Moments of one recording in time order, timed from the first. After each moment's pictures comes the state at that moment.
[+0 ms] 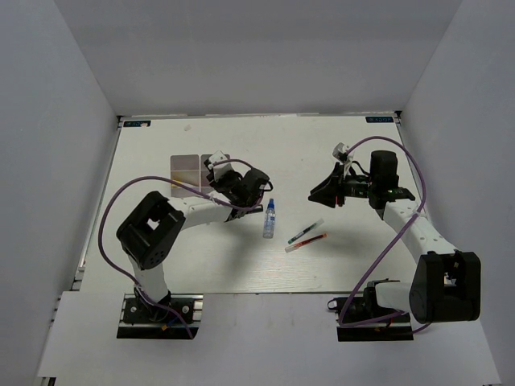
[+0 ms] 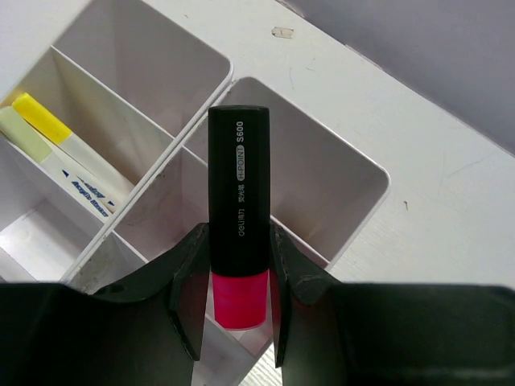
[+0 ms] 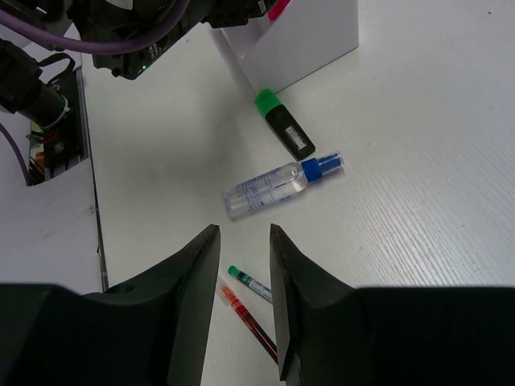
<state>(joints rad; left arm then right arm) -0.78 1.80 1.05 -0.03 -1.33 -0.99 0.10 1.25 0.79 -0.13 -1.15 -0.23</state>
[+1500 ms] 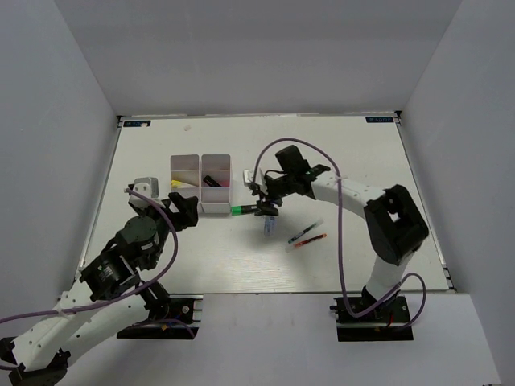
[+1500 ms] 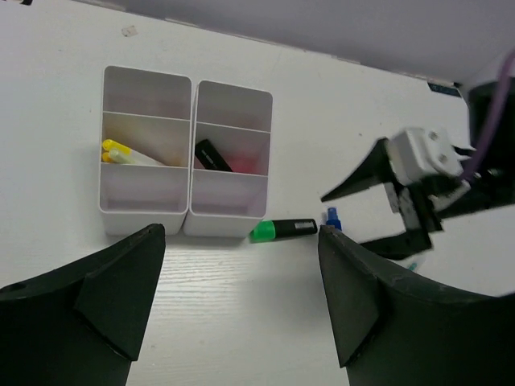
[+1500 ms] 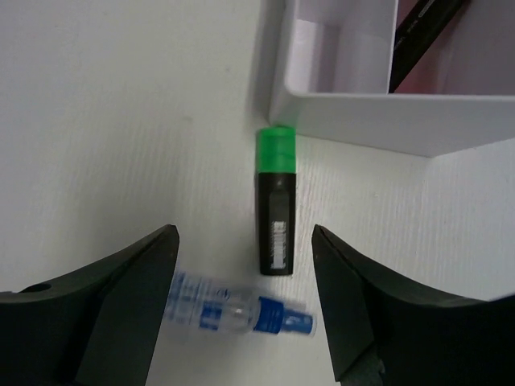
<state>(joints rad) -0.85 0.47 0.75 -0.46 -0.68 -0.45 0.65 1.75 1.18 -0.30 -0.78 -0.88</state>
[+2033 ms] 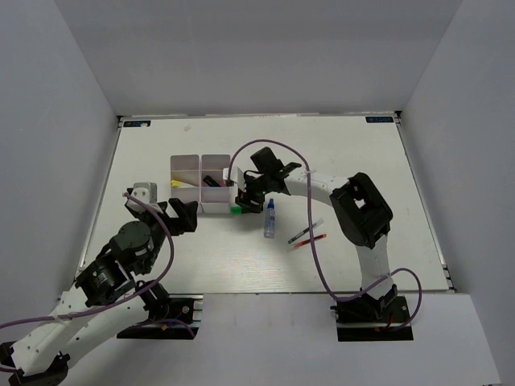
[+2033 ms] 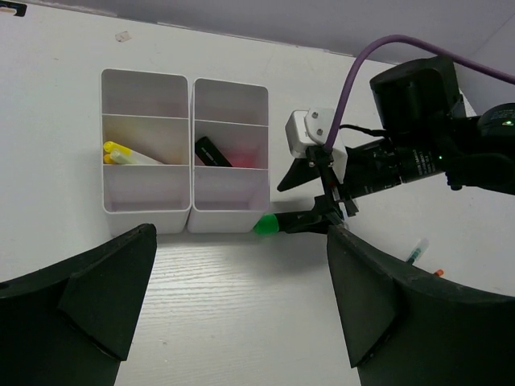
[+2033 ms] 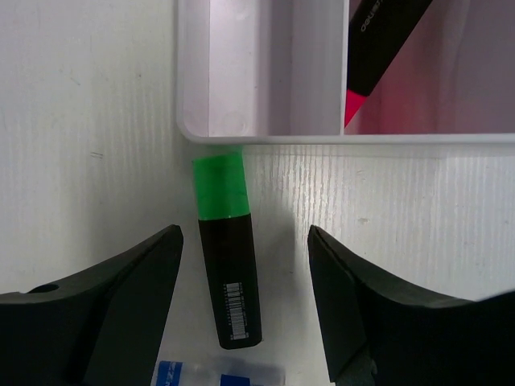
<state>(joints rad) -0.85 0.41 0.73 -0.50 -0.64 -0.40 0.74 2.05 1.44 -0.29 -0.57 -0.71</state>
